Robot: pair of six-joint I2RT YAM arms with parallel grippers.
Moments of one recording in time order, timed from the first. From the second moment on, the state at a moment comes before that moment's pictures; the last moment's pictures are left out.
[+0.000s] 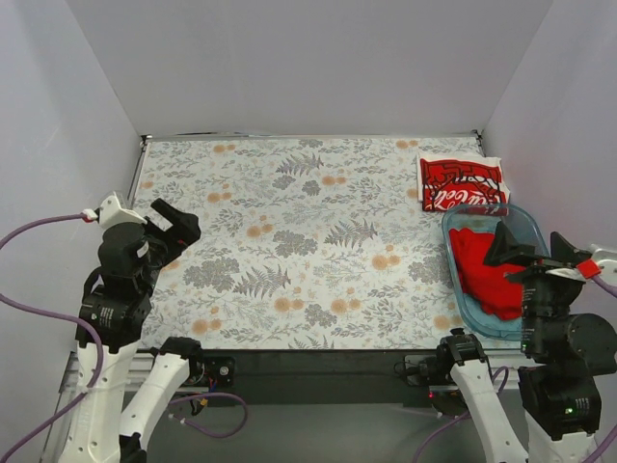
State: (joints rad) left arm -0.17 0.63 1.10 -0.81 -0.23 -0.68; right arm 0.17 0.27 1.08 -0.55 0.32 0.05
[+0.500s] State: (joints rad) left arm -0.21 0.65 0.99 -0.86 -0.27 -0.69; right arm 0.17 0.20 0.87 -0.61 0.25 0.12
